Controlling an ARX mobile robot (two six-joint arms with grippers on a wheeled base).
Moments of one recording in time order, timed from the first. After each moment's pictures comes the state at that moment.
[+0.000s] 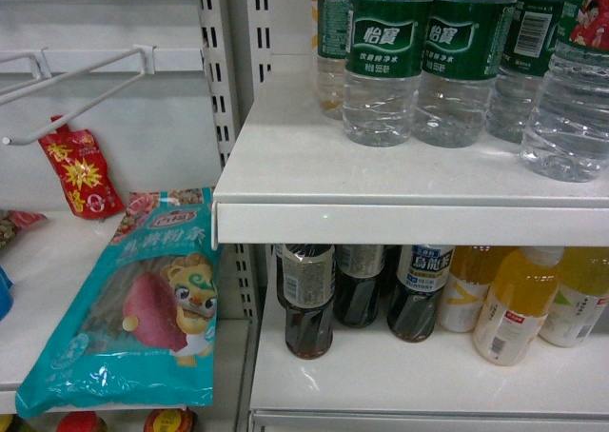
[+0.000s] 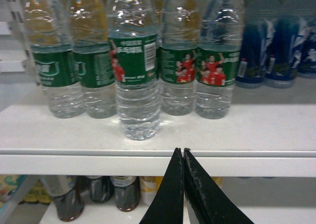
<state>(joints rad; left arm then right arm) 0.00 0.01 0.01 0.00 0.00 0.00 0.10 0.34 0.17 0.17 0.09 0.00</state>
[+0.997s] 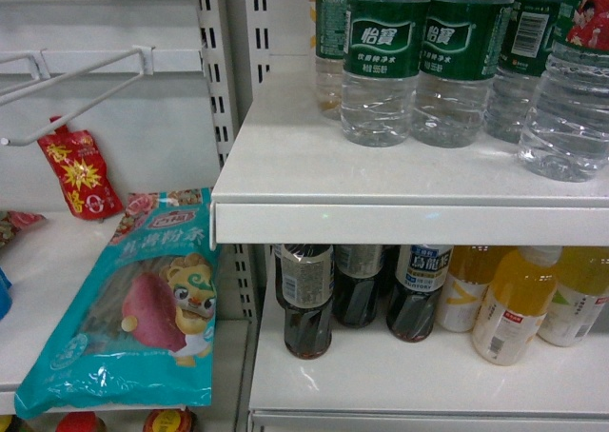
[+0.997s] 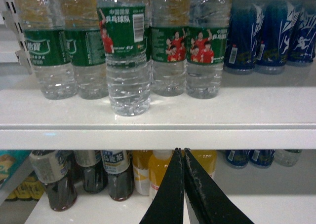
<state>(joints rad) 0.00 0.01 0.01 0.00 0.00 0.00 0.00 0.02 0.03 0.00 0.00 0.00</state>
